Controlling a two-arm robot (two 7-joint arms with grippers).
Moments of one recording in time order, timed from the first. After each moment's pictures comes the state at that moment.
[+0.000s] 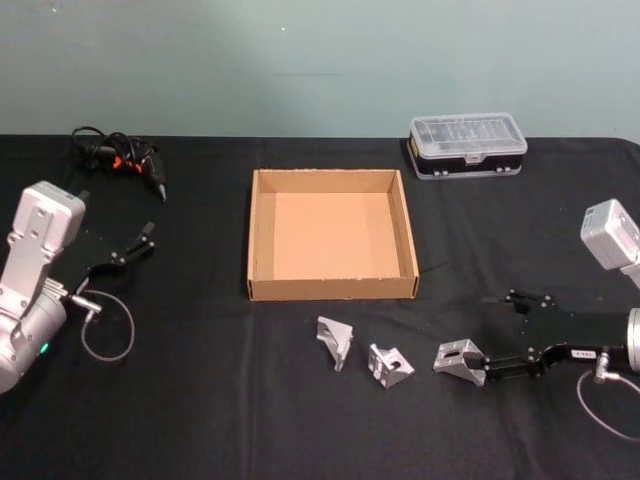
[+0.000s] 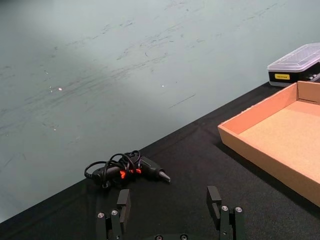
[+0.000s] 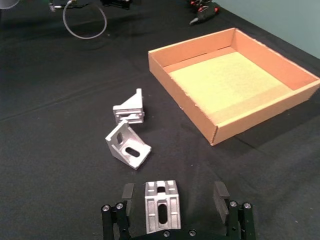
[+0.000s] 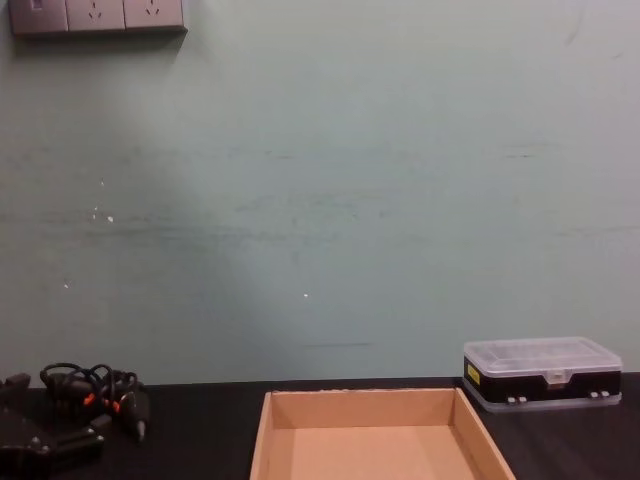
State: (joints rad) left arm -0.20 0.60 0.45 -1.41 -0.25 -0.12 0.03; right arm 0.31 0.85 -0.52 -1.45 0.48 0.12 0.83
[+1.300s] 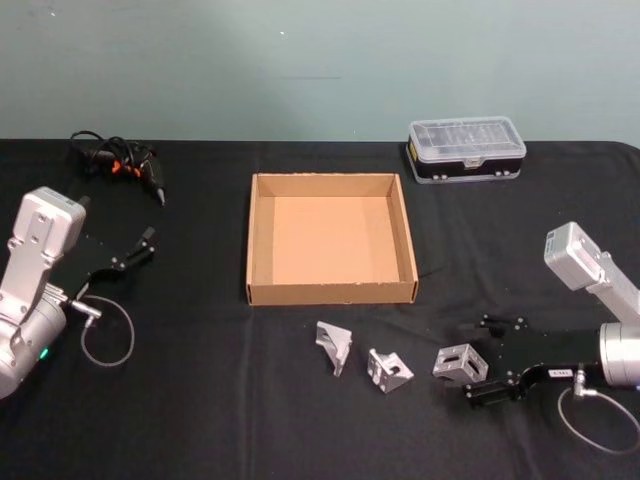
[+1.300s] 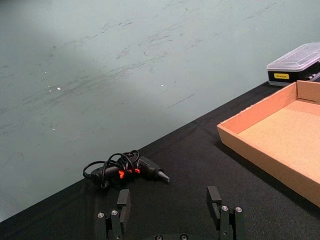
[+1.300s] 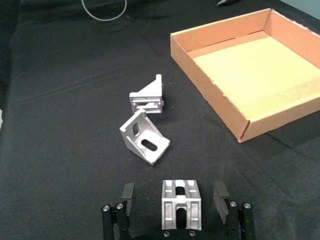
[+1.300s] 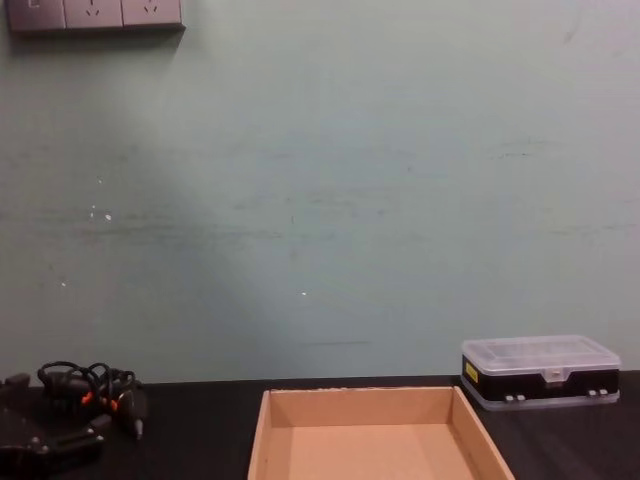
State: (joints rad) left arm -0.20 0.60 0.45 -1.41 -0.25 -0.12 0.03; right arm 0.39 0.81 -0.62 -1.37 0.44 0.11 0.90
